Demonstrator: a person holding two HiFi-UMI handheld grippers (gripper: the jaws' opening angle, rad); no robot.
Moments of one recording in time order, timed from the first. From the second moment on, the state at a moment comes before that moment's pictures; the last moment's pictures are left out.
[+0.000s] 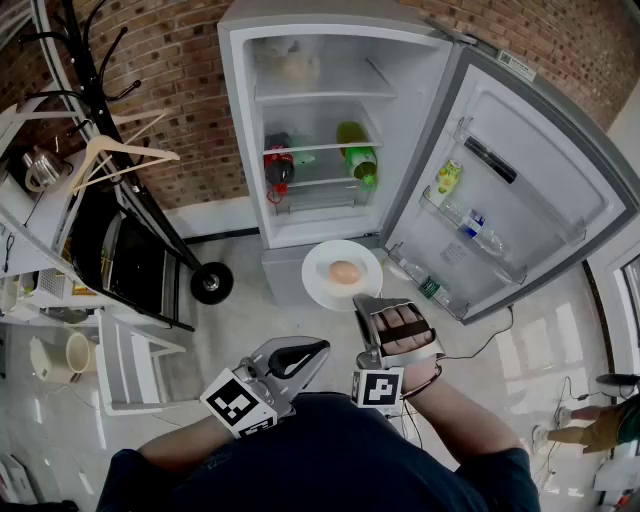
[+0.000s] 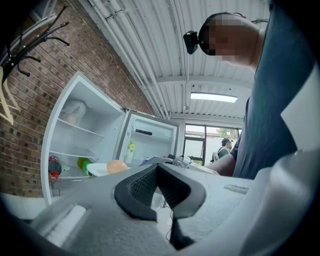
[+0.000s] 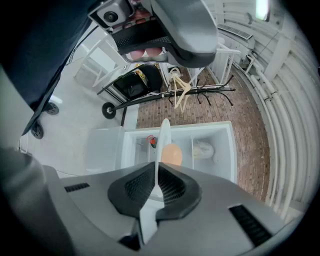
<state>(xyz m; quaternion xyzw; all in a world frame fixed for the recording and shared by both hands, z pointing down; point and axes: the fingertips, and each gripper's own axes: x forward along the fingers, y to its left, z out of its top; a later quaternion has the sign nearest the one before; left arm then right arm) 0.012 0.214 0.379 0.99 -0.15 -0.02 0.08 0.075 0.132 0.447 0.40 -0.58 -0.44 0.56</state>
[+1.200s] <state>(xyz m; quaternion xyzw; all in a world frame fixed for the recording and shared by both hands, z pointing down) 0.049 0.192 0.392 0.98 -0.20 -0.02 0.08 0.104 0.085 0.448 0.39 -0.60 -0.46 0.52</state>
